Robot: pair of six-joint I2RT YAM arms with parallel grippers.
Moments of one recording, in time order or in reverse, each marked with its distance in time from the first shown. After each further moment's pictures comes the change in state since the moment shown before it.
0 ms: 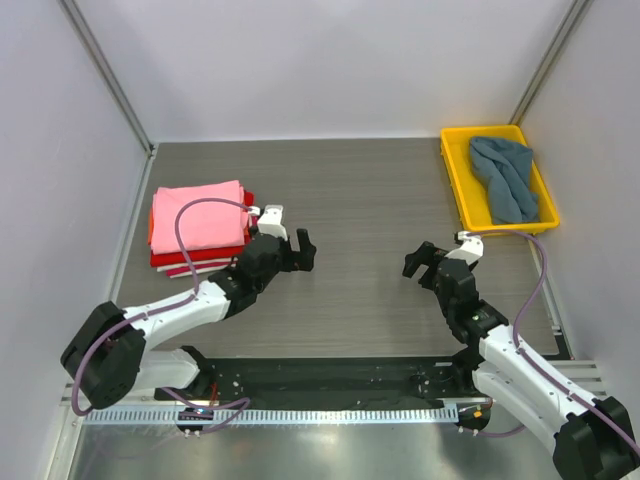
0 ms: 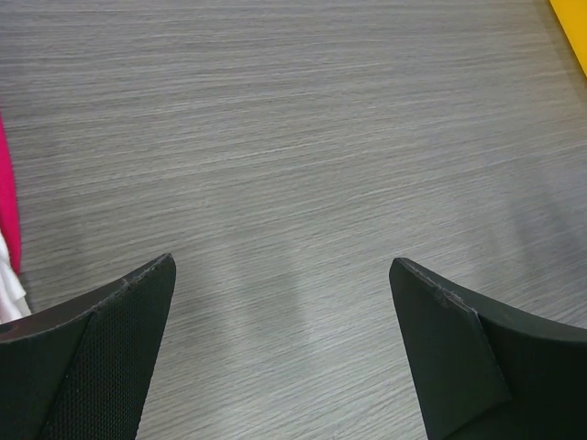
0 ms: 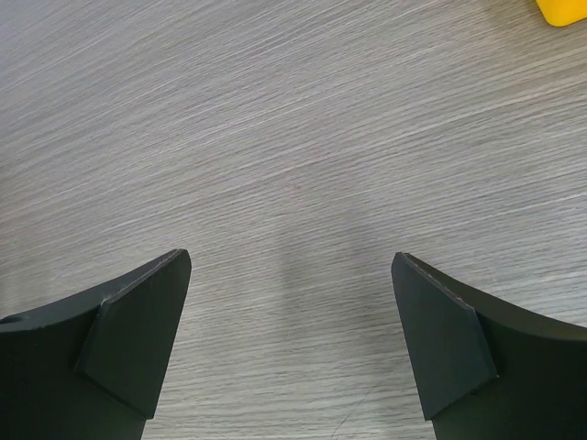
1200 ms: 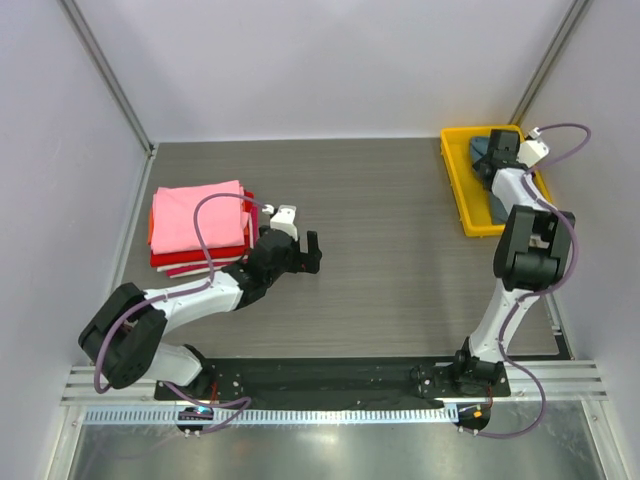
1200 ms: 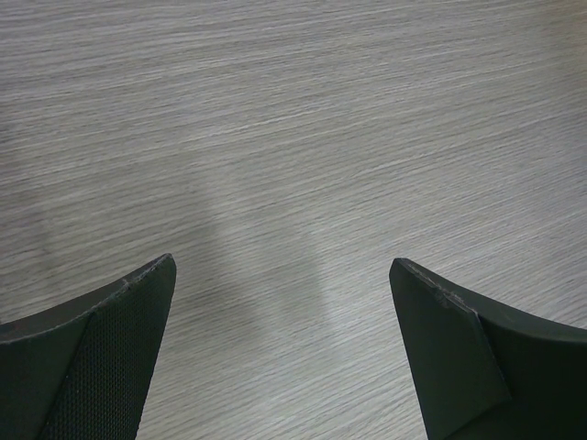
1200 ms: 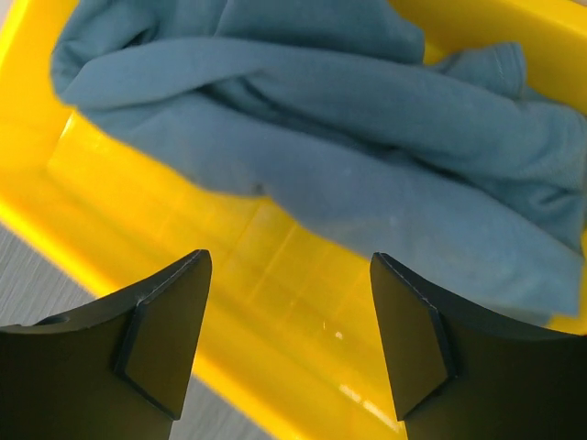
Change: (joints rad) left arm 0.000 0.138 0.060 -0.024 0.058 0.024; right arm -0.615 1.231 1.220 -0.274 0.051 0.100
